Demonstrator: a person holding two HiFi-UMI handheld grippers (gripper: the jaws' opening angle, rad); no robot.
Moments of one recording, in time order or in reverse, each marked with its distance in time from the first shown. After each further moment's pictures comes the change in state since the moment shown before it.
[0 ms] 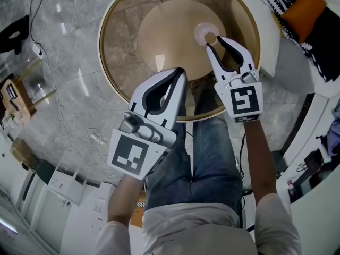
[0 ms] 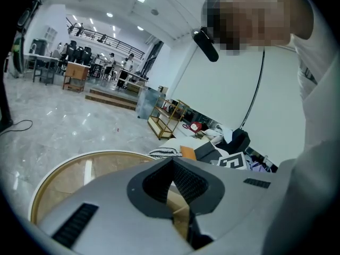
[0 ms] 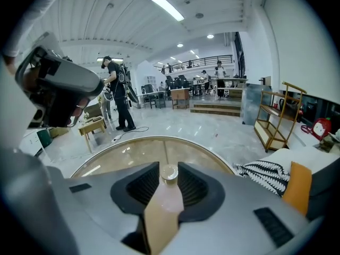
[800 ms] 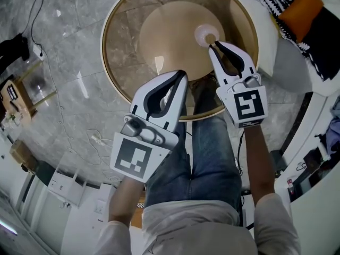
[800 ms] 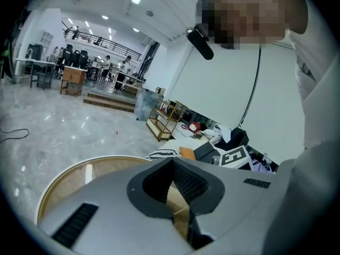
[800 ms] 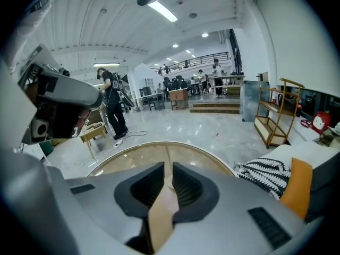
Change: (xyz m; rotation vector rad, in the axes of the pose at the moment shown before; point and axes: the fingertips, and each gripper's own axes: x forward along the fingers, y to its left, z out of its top) left arm -0.009 -0.007 0.012 0.040 0.001 -0.007; right arm -0.016 0.005 0.022 0.058 -0.006 0.017
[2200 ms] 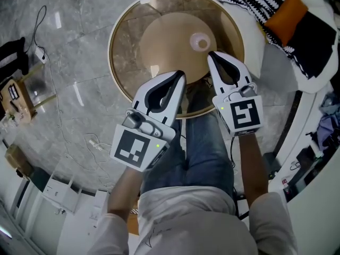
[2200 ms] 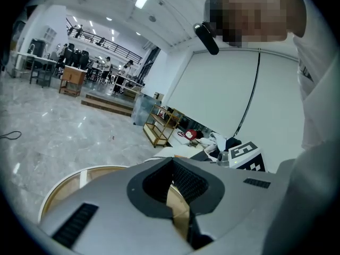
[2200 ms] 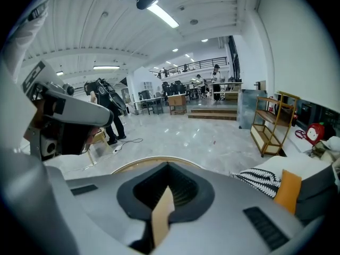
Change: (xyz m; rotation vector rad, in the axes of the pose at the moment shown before) left arm -0.027 -0.021 0.055 -0.043 -0.051 -0.037; right arm -0.055 0.015 0.075 -0.001 -0.032 -0.029
